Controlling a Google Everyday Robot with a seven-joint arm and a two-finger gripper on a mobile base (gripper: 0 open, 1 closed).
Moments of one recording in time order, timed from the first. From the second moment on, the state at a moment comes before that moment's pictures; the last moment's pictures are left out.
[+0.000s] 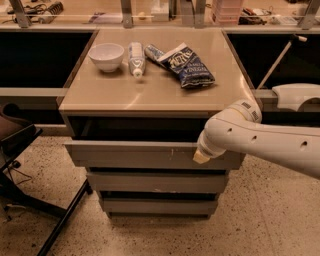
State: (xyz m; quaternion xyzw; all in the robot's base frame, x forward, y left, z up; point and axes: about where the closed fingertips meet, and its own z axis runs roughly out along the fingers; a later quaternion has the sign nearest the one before) arm 0.594 -0.152 0.642 -0.49 0.84 -0.07 0.21
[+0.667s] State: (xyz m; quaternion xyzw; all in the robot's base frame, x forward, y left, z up) arm 0.583 -0.153 0.644 -0.49 0.84 -0.07 0.21
